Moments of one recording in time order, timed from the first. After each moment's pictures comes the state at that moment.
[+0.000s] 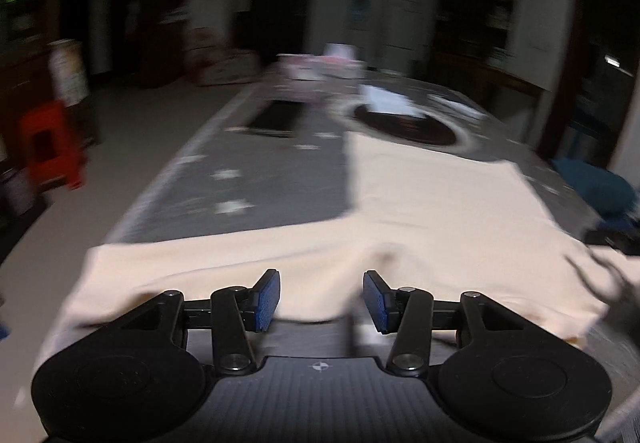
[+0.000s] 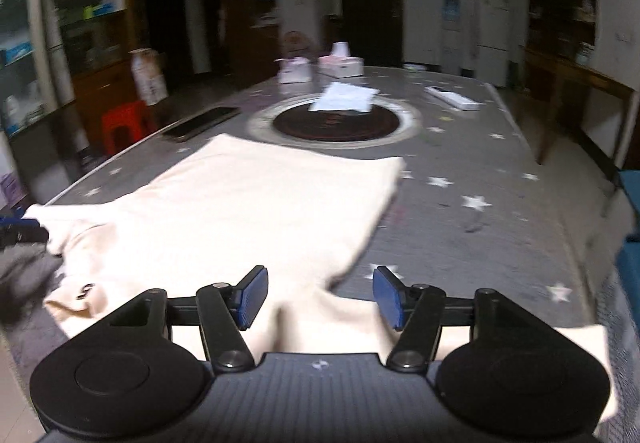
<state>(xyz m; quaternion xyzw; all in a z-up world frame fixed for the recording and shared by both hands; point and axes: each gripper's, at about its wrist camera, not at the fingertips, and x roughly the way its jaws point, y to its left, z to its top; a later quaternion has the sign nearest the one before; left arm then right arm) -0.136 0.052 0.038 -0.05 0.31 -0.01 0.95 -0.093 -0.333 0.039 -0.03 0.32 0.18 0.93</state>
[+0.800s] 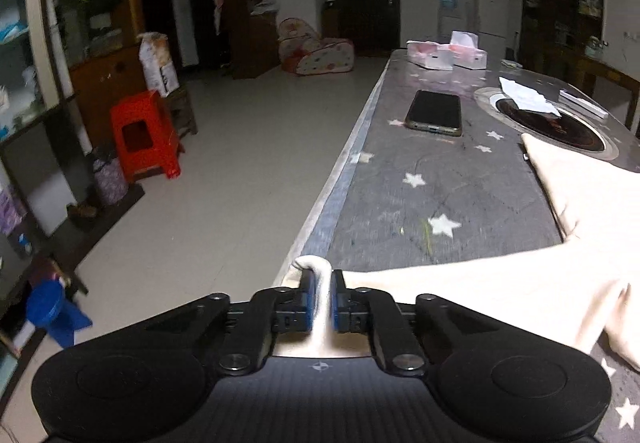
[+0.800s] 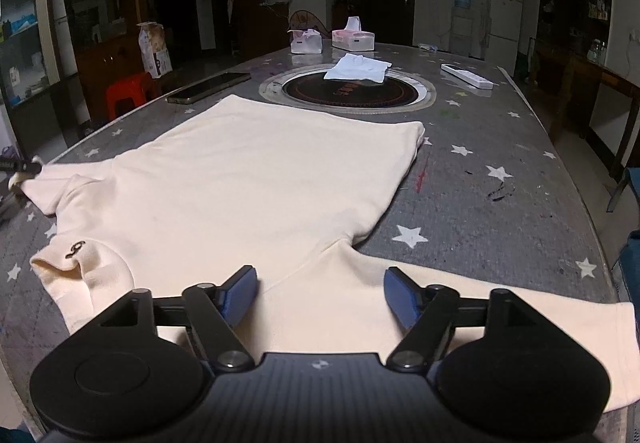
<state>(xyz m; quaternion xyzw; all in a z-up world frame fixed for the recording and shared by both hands) -0.074 0.137 0.020 0.01 0.33 0.10 0.94 -0.098 -0.320 0.011 -0.05 0.34 0.17 0.92</state>
